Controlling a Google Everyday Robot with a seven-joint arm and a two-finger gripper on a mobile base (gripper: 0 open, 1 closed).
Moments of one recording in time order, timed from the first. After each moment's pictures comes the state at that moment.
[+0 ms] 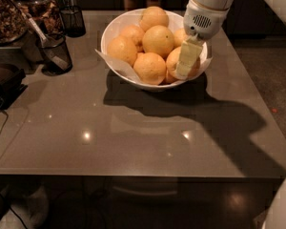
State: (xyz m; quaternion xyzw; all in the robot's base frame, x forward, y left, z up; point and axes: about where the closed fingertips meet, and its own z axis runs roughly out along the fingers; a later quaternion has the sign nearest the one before) arm 0.585 -0.127 0.929 -0.55 0.83 0.02 0.09
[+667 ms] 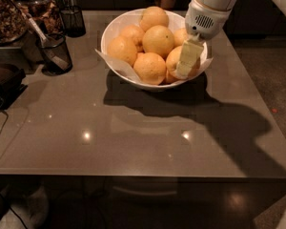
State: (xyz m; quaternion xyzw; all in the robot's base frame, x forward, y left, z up) arm 0.585 -0.124 0.934 -0.56 0.82 0.03 0.11
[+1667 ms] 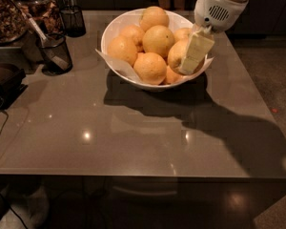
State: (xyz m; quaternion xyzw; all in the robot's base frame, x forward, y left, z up) arm 0.566 -0.128 0.964 -0.58 0.80 0.03 0.16
